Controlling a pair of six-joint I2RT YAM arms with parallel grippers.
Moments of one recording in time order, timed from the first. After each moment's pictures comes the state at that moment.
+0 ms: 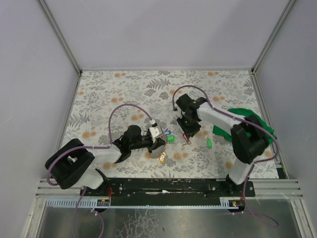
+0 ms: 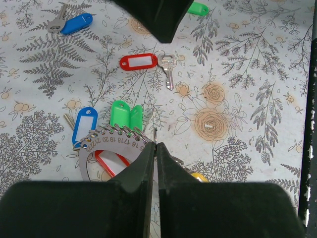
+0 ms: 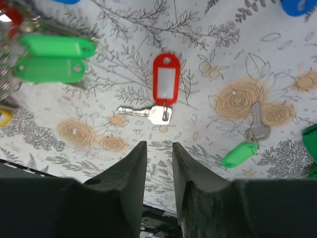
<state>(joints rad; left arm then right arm) -0.74 1.41 0.36 0.71 0.49 0.11 0.62 1.83 1.30 -0.95 -0.04 0.09</state>
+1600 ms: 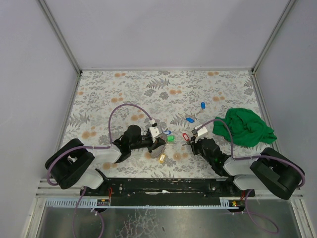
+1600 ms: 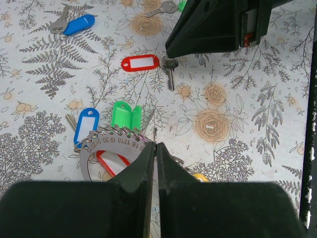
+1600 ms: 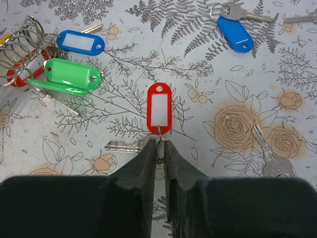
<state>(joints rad) -0.74 1.41 0.36 0.71 0.48 0.11 0.77 1.25 0.08 0.76 0.24 0.14</state>
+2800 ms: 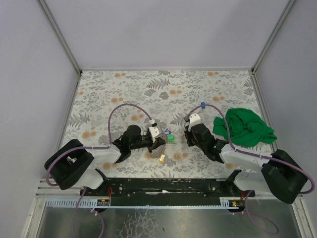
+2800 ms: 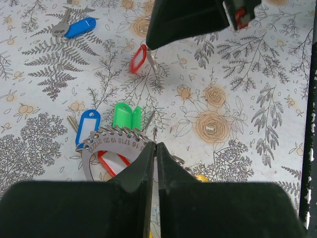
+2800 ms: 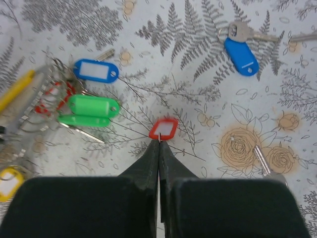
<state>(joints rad) -0.74 1.41 0.36 0.71 0.48 0.11 0.77 1.23 0.37 0.29 0.24 0.21</state>
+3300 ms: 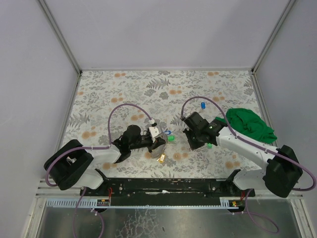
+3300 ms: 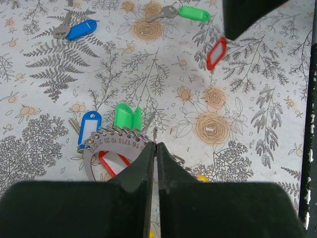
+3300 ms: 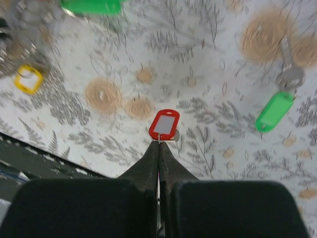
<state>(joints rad) -0.74 1.40 0.36 0.71 0.48 0.11 0.77 1.27 0.87 -0.70 0.07 0.32</state>
